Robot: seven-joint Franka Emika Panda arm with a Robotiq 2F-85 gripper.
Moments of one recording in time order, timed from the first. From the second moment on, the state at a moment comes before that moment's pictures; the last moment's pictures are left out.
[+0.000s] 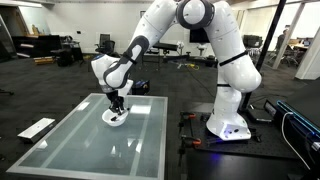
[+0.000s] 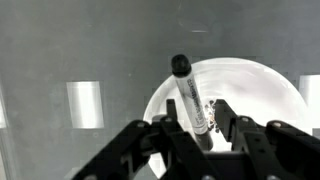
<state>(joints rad) 0.03 0.53 -0.04 -1.92 -0.12 2.31 0.10</state>
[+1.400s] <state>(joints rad) 0.03 0.42 -0.05 -1.92 -0.12 2.20 0.10</state>
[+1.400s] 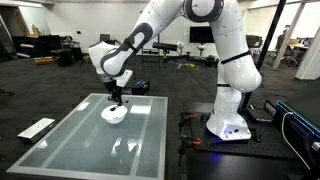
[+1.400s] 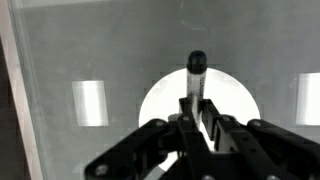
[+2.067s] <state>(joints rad) 0.08 0.16 -0.02 -2.02 -0.26 2.23 0.23</state>
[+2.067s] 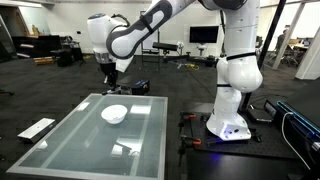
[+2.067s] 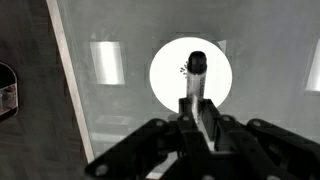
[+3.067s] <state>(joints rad) 0.19 0.15 0.07 -2.04 -0.36 2.50 0.51</state>
